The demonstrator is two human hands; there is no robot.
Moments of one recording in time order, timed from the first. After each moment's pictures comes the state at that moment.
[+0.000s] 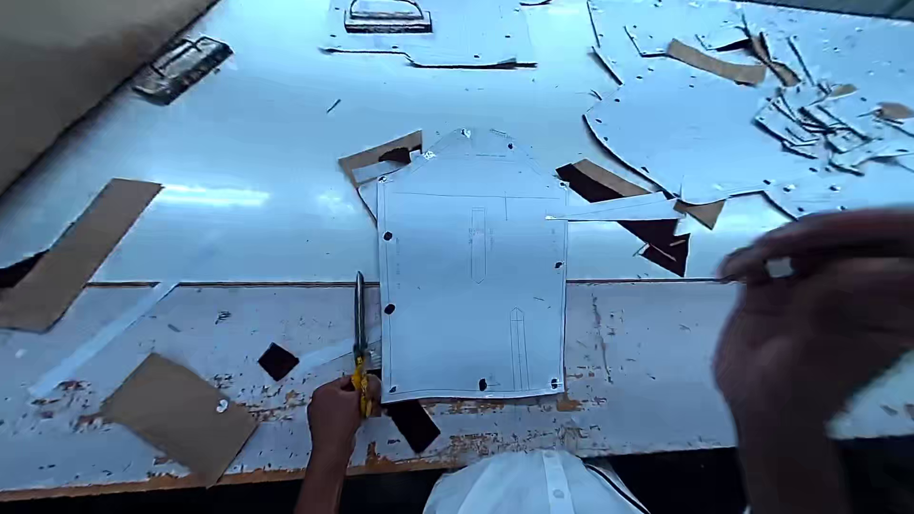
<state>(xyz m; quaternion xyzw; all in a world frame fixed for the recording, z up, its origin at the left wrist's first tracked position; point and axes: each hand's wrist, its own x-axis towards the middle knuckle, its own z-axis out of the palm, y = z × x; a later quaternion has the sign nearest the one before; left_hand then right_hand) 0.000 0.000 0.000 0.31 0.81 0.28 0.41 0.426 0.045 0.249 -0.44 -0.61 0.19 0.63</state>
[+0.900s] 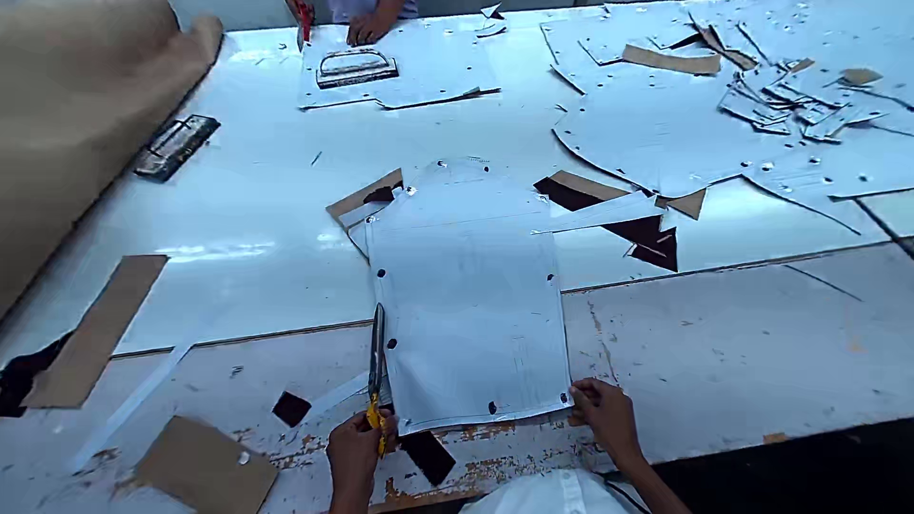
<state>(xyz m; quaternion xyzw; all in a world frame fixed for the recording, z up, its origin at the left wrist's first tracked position) 0.007 -0.005 0.001 0.31 0.78 0.32 0.43 0.407 -0.042 -0.007 -0.77 -0.34 0.44 0.31</state>
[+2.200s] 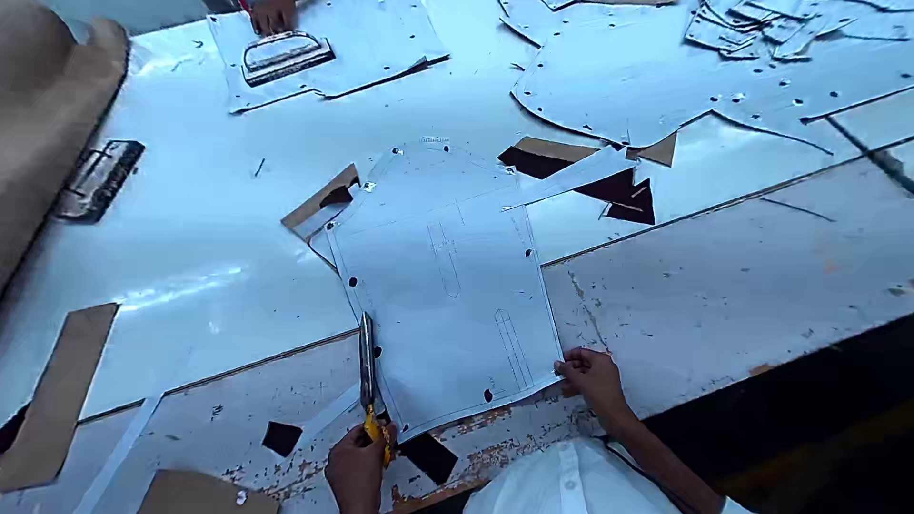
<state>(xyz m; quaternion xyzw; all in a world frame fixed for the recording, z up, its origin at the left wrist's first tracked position) 0.002 -0.008 -0.007 0.38 0.81 0.28 0.36 0.393 -0.036 -0.002 -0.74 -0.22 0.51 0.38</state>
